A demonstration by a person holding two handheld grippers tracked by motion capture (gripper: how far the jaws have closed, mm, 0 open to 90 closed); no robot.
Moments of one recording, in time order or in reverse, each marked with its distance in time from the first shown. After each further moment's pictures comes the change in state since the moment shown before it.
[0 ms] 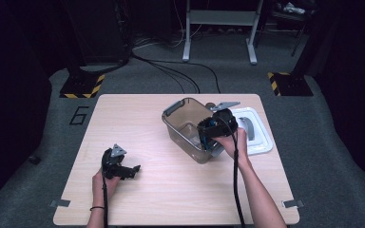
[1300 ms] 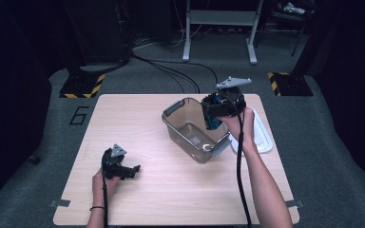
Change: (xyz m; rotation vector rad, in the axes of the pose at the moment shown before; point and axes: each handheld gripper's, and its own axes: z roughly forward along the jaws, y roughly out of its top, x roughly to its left) left arm 0.000 0.000 0.000 0.002 0.000 0.004; right arm -0.003 0.064 -0.056 -0.152 -0.104 -0.062
